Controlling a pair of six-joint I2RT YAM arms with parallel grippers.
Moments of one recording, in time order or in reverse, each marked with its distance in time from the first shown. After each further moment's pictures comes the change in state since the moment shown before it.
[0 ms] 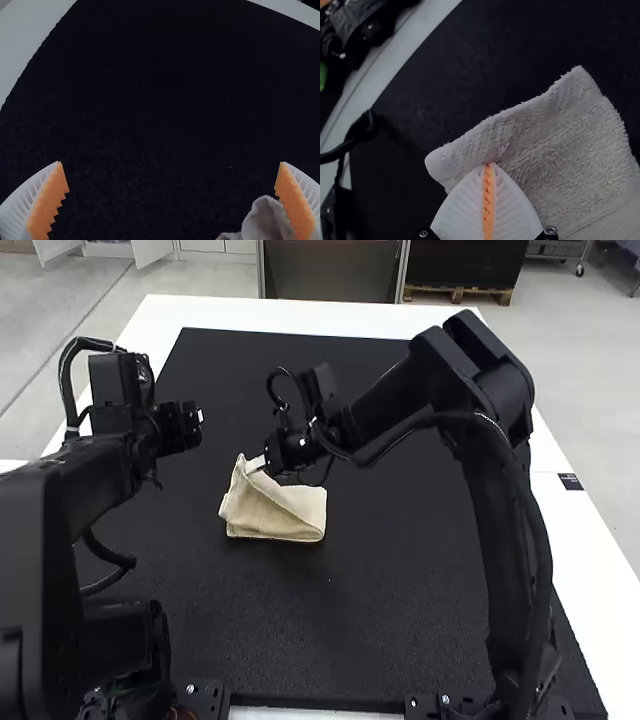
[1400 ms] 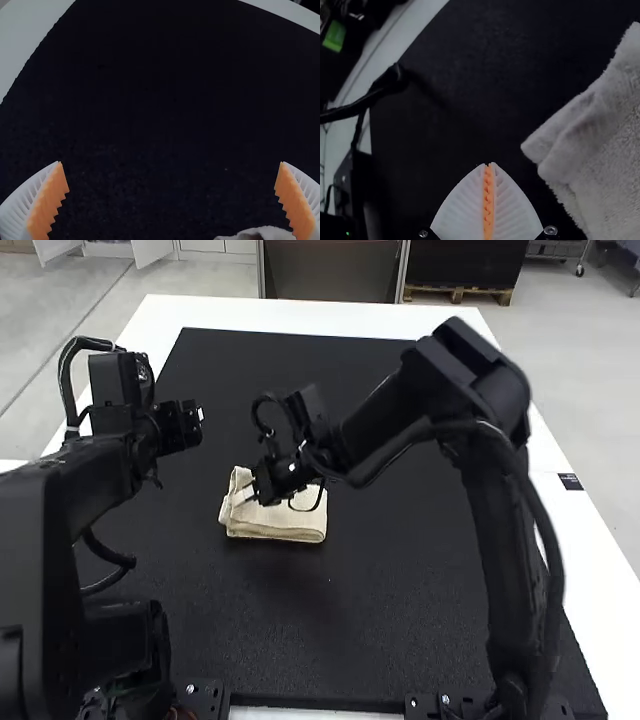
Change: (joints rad) left arm 0.000 0.000 0.000 0.008 0.008 -0.015; right arm 0.091 -0.050 -0.080 0.006 -0.025 0.006
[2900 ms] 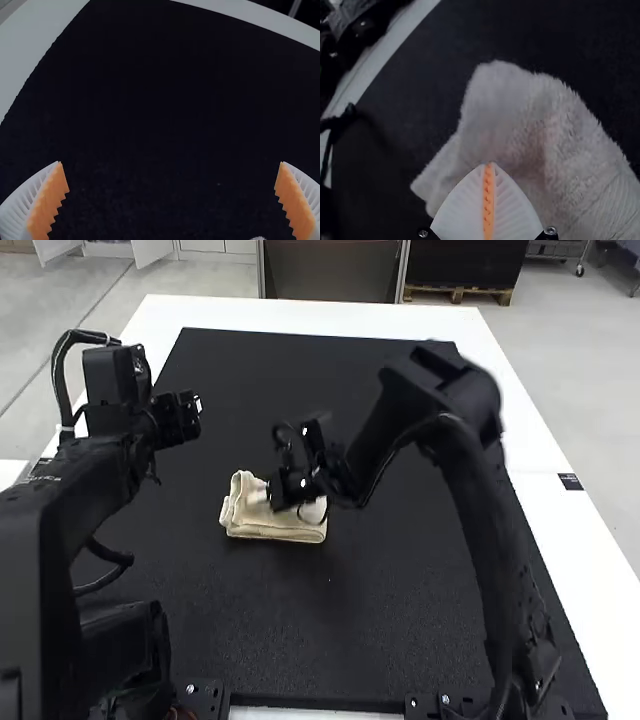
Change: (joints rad) left arm 0.000 -0.066 0.000 -0.003 0.003 -0.008; right arm -0.085 0.125 -0.066 0.346 0.050 0.037
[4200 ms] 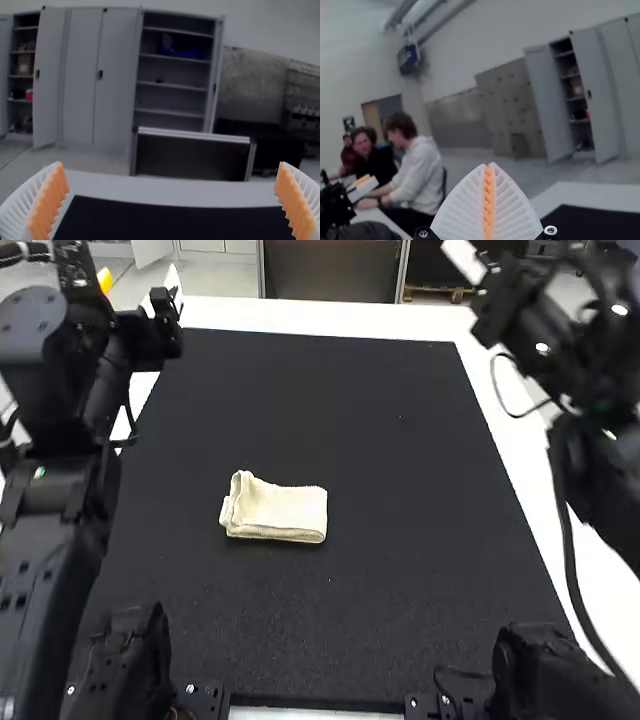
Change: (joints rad) left arm -0.055 -0.493 0.112 0.061 -0.016 -0.007; right arm -0.601 -1.565 -0.489 -0.075 0.032 0.182
